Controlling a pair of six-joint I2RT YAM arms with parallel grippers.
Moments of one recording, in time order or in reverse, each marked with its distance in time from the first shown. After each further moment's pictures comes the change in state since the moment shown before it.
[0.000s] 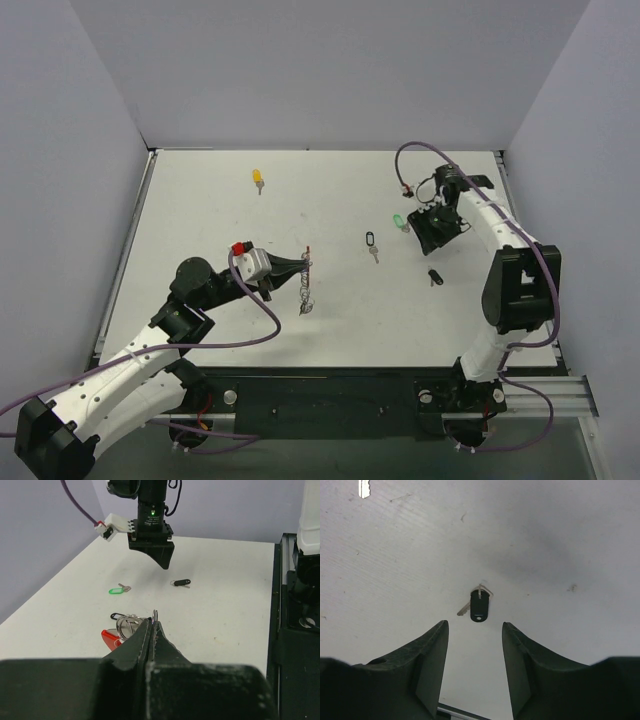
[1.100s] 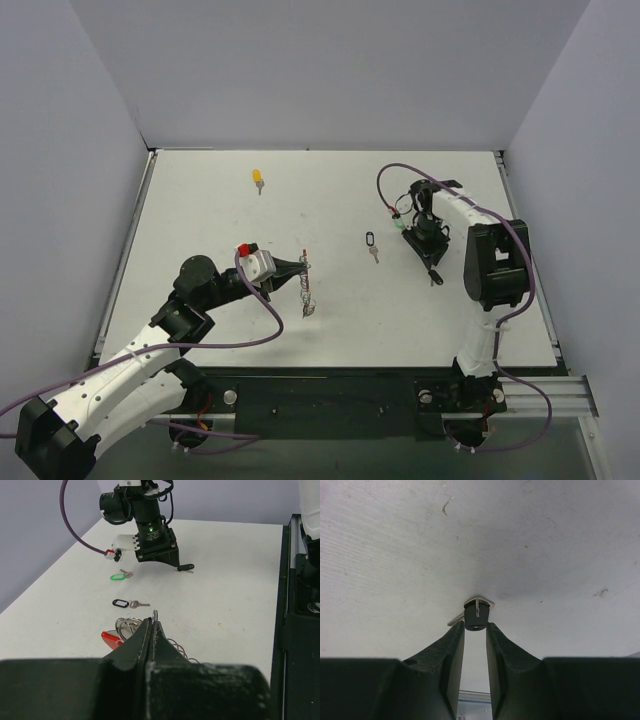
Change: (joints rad) left arm 0.010 0.006 0.000 -0.084 -0.004 0.071; right arm 0.111 0.224 0.021 -0.059 0.229 0.055
